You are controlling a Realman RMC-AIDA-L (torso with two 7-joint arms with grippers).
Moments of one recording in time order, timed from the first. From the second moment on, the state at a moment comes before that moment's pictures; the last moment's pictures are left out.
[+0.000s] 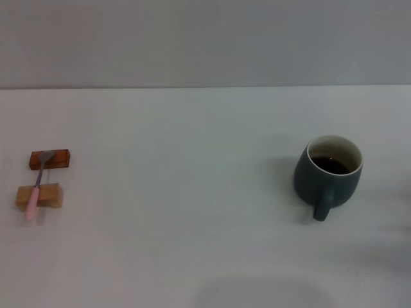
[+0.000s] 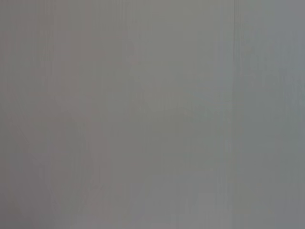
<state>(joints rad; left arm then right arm) -0.12 -2.07 -1.43 -0.14 2.76 1.35 -0.22 0.38 2.09 0.36 0.27 -1.36 -1.19 -0.11</state>
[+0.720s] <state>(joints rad) -0.14 -2.07 -1.43 -0.14 2.76 1.36 -0.22 0.47 2.09 0.33 0.29 -1.43 -1.03 -0.11</state>
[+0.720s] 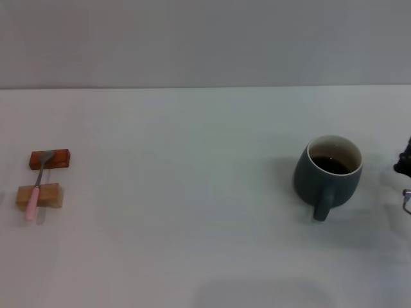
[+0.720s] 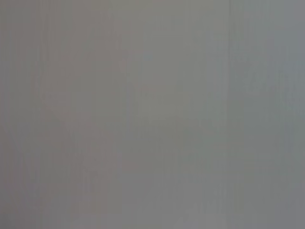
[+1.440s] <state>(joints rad) -0.15 -2.07 -1.43 -0.14 2.76 1.37 -0.23 0.48 2.09 0.28 0.36 -1.51 -0.98 -0.11</state>
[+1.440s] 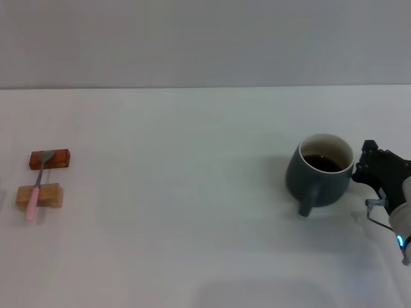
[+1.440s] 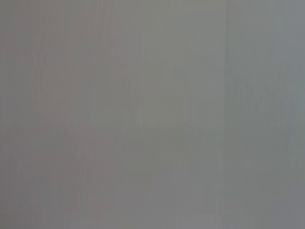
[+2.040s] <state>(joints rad) -0.15 -2.07 -1.43 -0.14 2.76 1.37 -0.23 0.50 2.09 0.24 0.43 -1.60 -0.97 -0.11</state>
